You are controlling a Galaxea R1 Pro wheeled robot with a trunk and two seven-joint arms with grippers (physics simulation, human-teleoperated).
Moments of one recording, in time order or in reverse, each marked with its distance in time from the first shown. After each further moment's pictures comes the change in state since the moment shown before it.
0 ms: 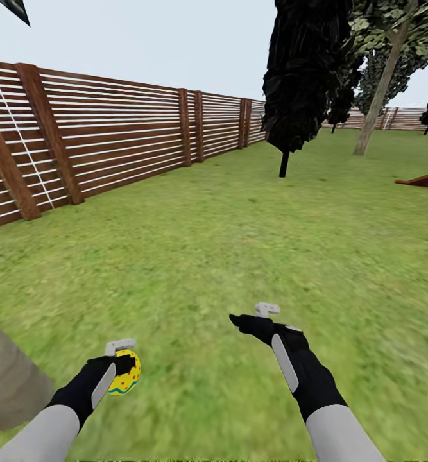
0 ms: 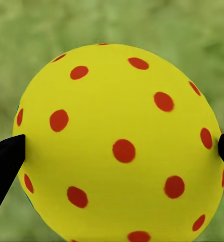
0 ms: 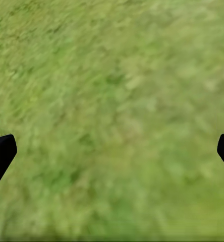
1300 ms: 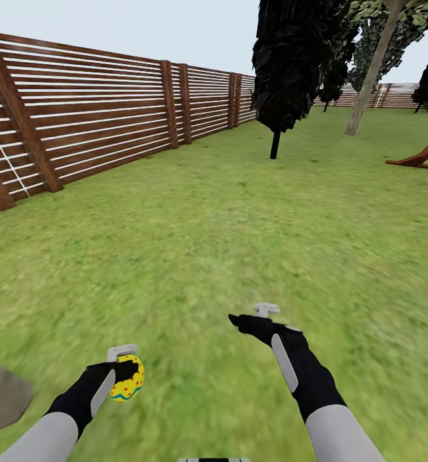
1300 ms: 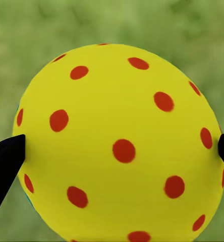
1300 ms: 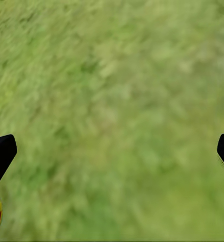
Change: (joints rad) left arm 0.028 -0.002 -0.003 -0.004 0.002 -0.001 -0.055; right arm 0.000 0.001 0.001 -0.001 0.000 0.000 0.009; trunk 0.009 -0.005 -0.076
